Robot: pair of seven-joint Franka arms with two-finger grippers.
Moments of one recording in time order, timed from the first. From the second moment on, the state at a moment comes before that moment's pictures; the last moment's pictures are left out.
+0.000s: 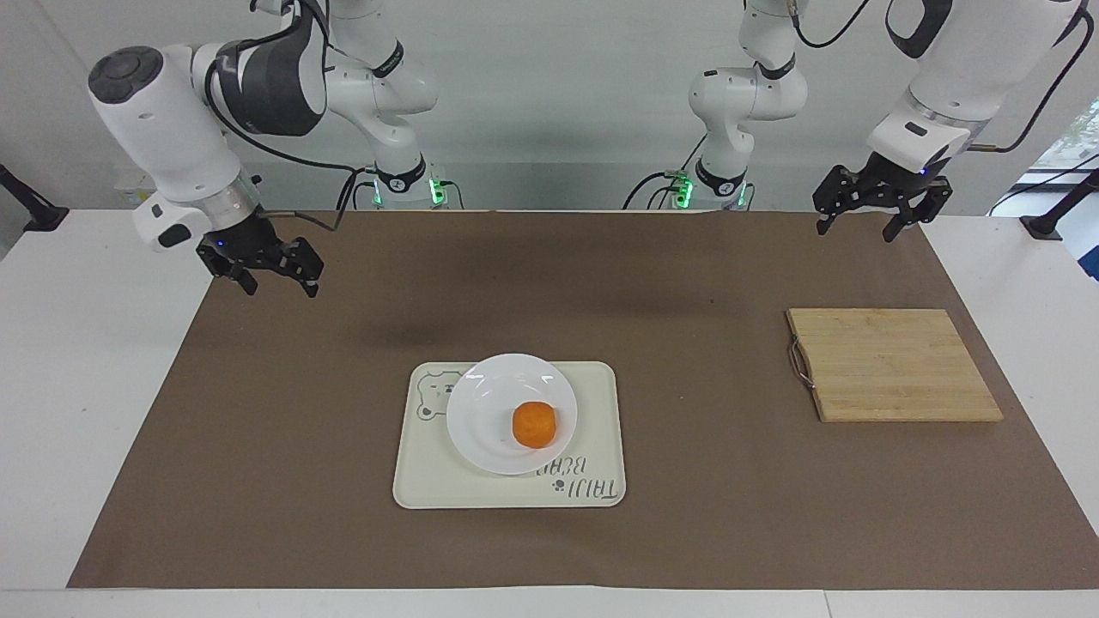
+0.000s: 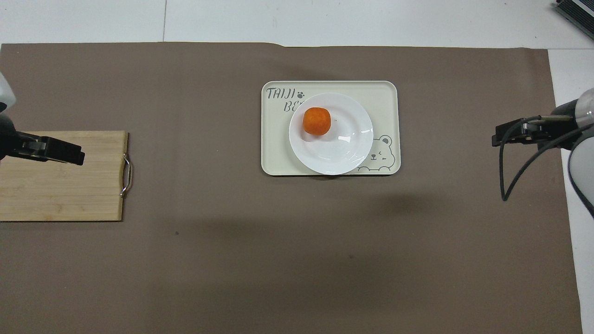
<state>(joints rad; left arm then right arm) -0.08 -0.02 -0.01 -1.57 -0.03 1.56 0.10 0.04 0.06 -0.11 -1.66 0.05 1.72 0.01</state>
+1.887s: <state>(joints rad) -0.08 -0.10 -0.05 -1.56 0.00 1.42 -0.05 0.05 -0.17 -0.09 -1.64 -0.03 1.48 -0.01</state>
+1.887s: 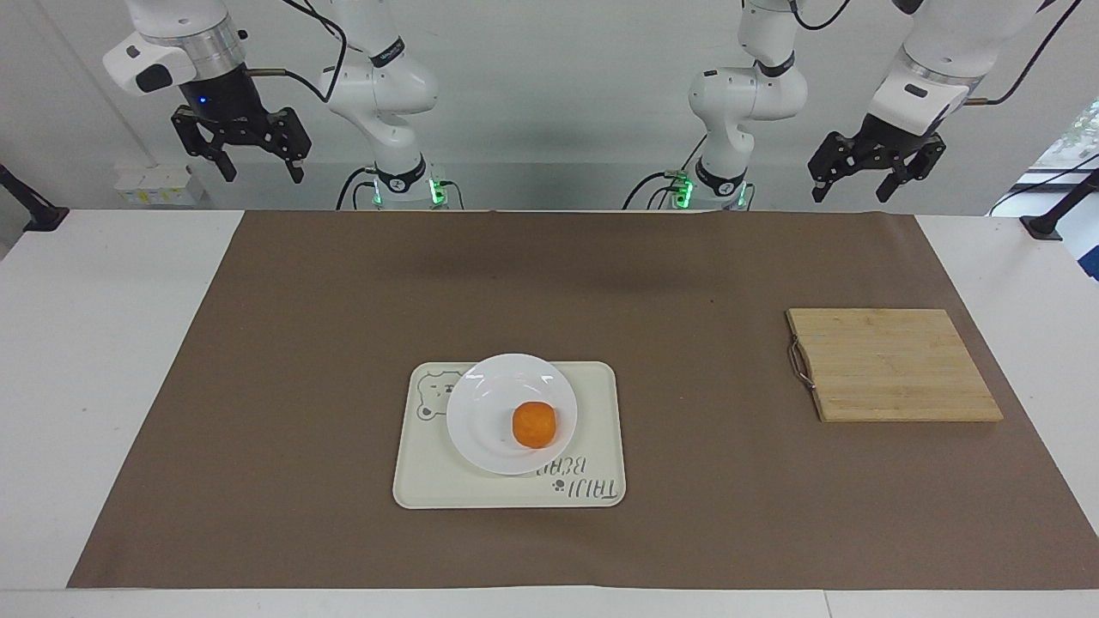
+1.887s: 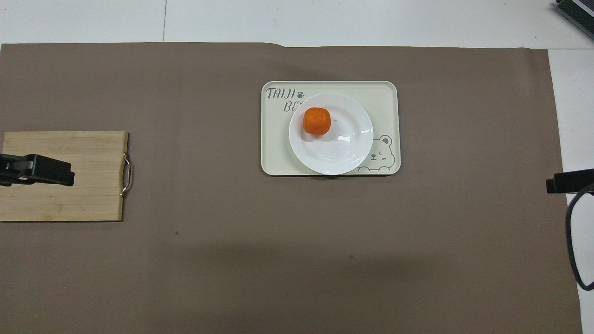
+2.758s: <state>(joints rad) -0.08 -0.11 -0.05 -1.56 0.01 1.40 -0.02 0.05 -0.17 -0.09 -1.65 -0.03 1.47 -0.02</state>
